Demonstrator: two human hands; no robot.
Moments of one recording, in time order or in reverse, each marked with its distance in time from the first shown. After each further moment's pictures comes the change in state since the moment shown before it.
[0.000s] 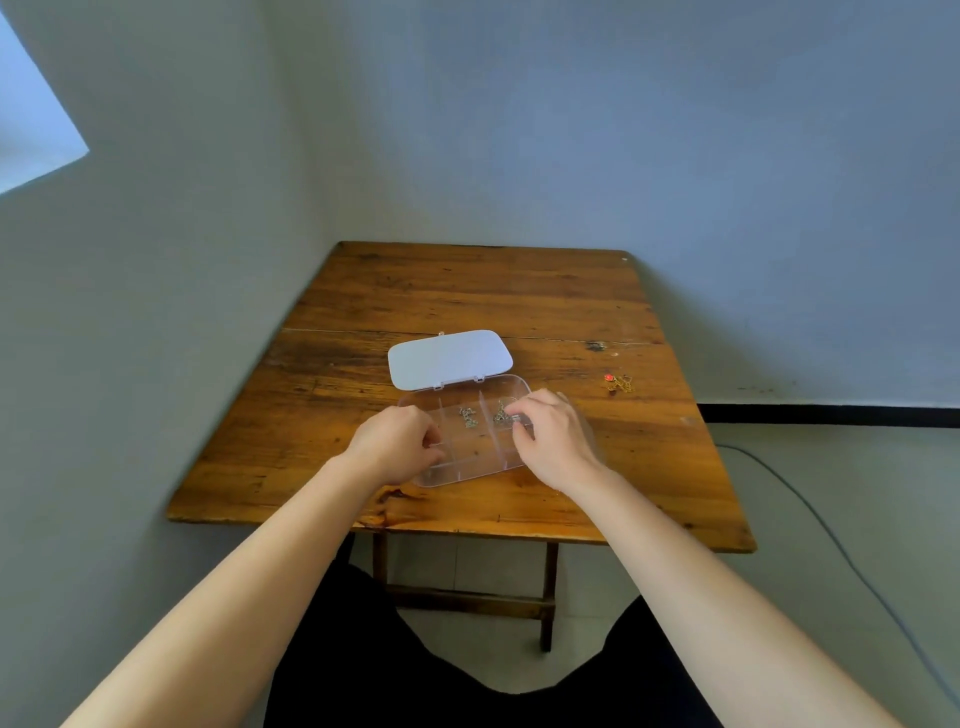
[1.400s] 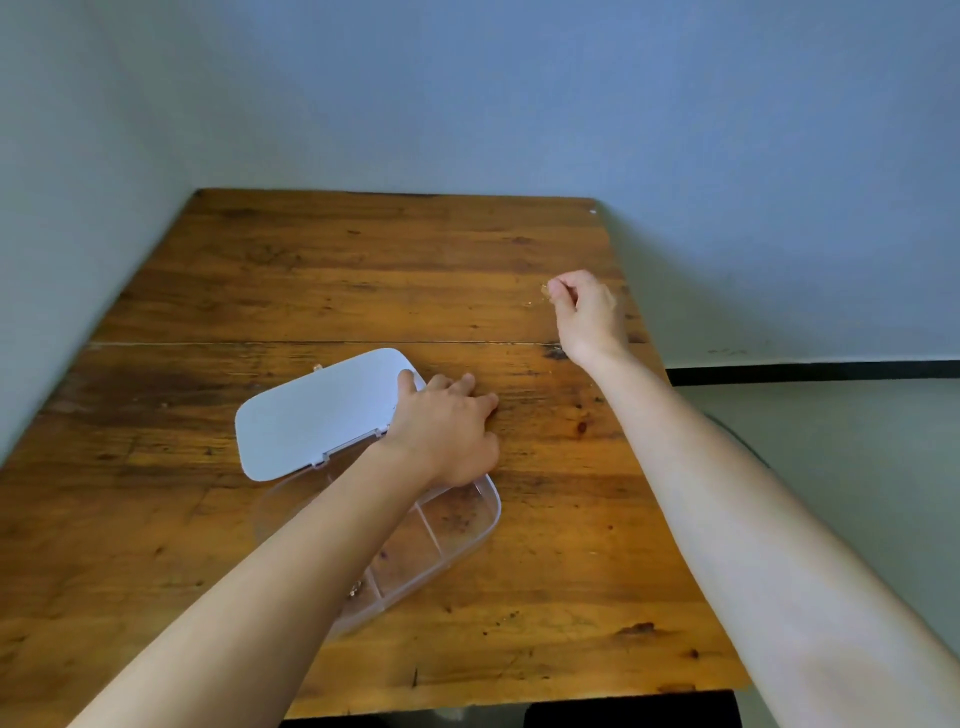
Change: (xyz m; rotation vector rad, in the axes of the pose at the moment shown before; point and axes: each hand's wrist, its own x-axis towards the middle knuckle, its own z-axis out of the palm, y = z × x) left_hand 0.166 0.098 0.041 0.316 -0.141 0.208; right_hand 0.192 0.158 -0.023 0.135 0.241 0.389
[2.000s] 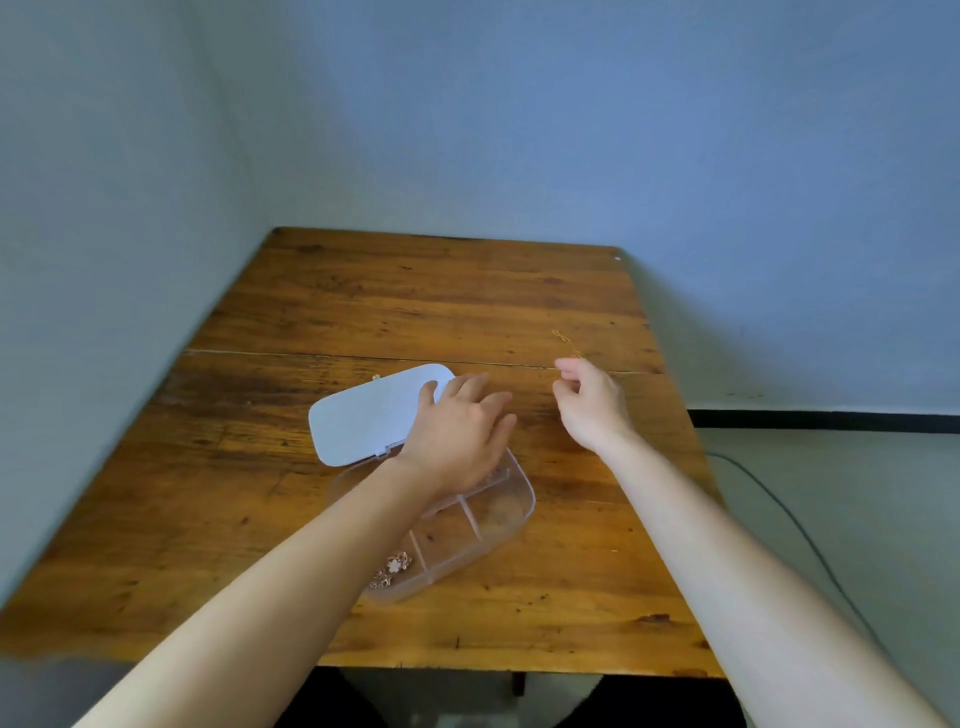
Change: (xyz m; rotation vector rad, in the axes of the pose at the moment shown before) left_hand -0.040 -0.020 -0.001 -0.268 0.322 -0.009; right_hand -0.086 -0.024 -0.005 0.091 -0.227 0.094
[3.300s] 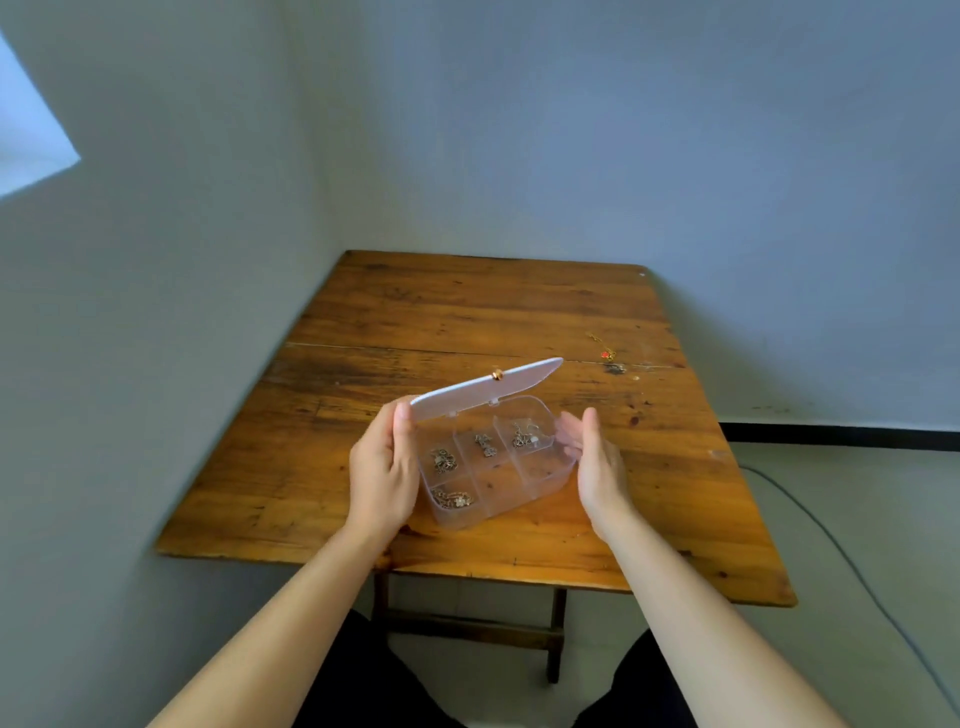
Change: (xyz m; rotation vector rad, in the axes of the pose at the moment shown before) left_hand -0.148 -0.053 -0.020 -0.756 0.671 -0.241; right_hand -0.134 -0.013 0.045 0.583 -0.026 0.121
